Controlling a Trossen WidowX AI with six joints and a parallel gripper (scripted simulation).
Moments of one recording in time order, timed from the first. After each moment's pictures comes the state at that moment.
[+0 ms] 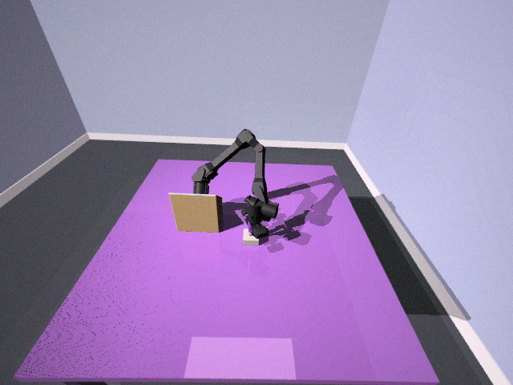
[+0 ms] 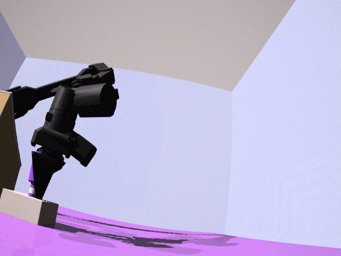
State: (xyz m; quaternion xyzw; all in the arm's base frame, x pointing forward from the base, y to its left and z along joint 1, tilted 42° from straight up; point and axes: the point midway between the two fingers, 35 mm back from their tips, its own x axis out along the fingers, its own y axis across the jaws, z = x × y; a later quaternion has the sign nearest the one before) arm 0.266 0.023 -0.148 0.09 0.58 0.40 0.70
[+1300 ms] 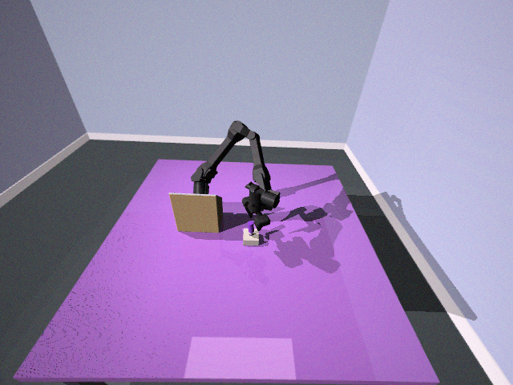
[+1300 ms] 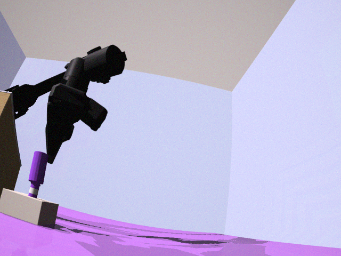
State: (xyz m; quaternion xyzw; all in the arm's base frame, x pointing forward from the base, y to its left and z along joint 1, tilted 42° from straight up) arm 0.269 -0.027 -0.097 0.10 0.58 0.39 0.71
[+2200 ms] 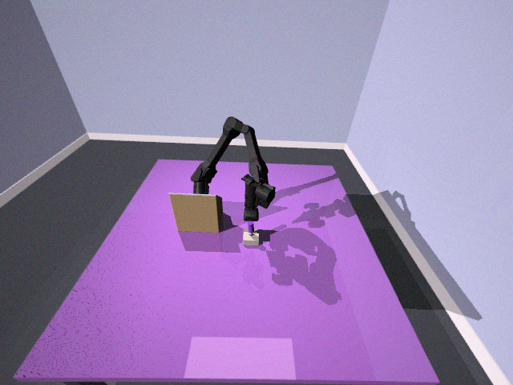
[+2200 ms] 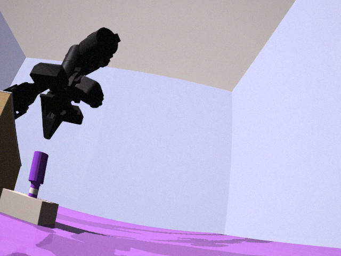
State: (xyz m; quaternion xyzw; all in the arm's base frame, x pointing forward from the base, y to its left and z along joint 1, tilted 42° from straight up) arm 0.250 -0.052 -0.070 0.24 0.65 0.27 0.67
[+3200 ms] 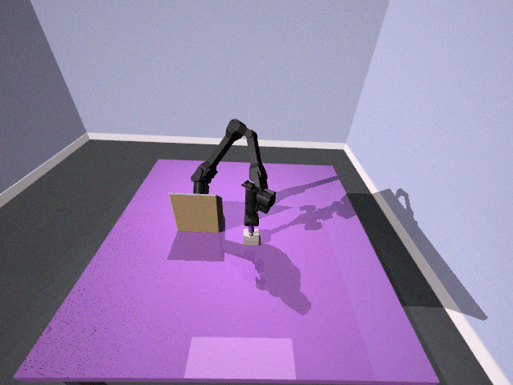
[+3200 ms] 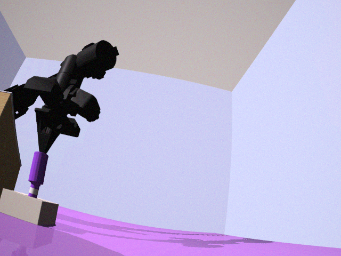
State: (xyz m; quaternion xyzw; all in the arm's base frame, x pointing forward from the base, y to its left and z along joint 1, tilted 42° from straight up) arm 0.252 -0.033 -0.093 0.23 0.65 0.27 0.67
